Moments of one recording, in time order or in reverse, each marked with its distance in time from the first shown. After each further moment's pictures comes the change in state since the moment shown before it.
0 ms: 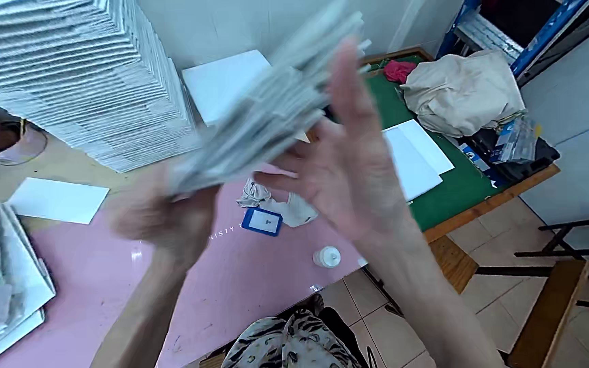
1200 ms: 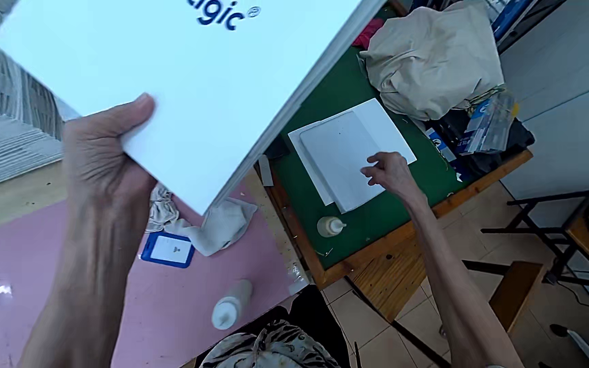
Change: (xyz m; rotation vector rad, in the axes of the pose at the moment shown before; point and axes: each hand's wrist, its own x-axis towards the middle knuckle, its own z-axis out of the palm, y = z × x) left_hand 0.052 -0.003 0.233 -0.797 0.104 -1.132; right_hand 0.019 0.000 -0.458 -1.243 0.382 0.323
